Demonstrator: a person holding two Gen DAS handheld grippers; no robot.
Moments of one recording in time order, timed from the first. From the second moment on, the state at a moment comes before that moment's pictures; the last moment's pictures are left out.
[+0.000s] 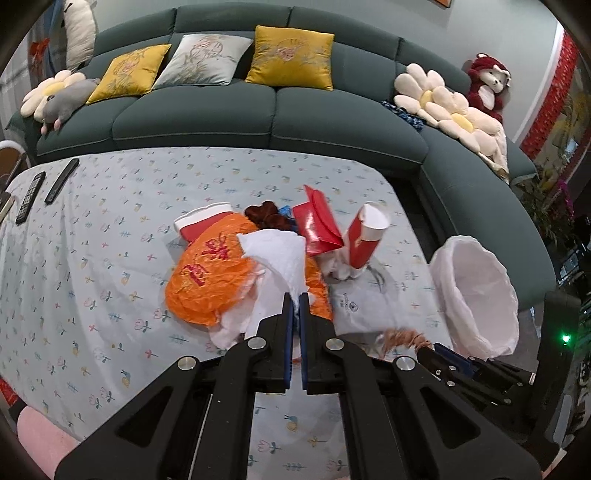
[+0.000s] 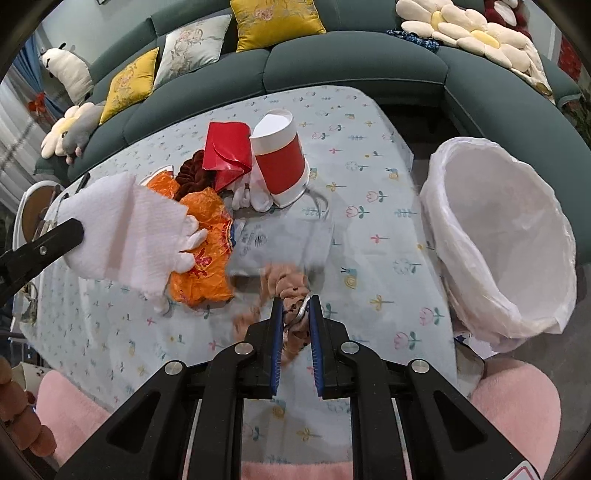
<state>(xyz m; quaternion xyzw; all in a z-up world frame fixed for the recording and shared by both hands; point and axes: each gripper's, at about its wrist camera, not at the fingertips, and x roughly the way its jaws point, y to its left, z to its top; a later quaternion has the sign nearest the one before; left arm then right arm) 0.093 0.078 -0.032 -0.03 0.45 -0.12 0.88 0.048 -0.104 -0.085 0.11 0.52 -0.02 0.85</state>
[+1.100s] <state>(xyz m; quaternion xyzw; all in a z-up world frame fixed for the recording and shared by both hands) 0.095 0.051 -0.040 -0.02 0.47 -0.14 0.87 0.081 -0.112 -0.143 0.10 0.56 -0.02 0.82</state>
